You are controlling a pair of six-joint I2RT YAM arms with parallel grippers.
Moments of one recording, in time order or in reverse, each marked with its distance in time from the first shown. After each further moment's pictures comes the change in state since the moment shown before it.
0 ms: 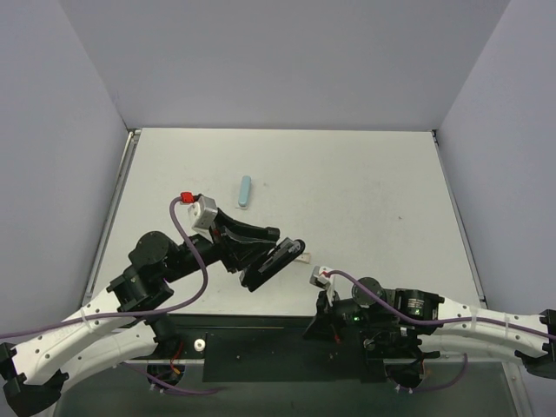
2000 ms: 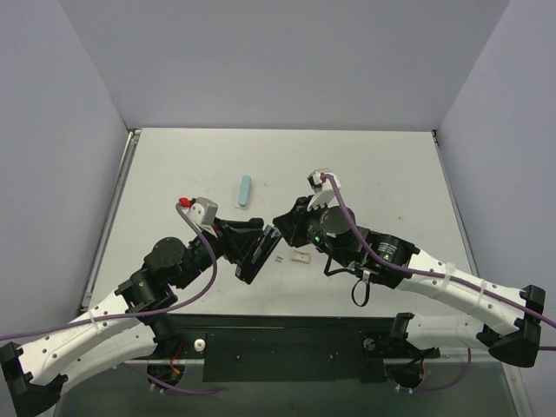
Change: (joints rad) left arm 0.000 -0.027 -0.126 -0.064 -0.381 0.000; right arm -0.203 0.511 0.676 0.023 0.644 0.030
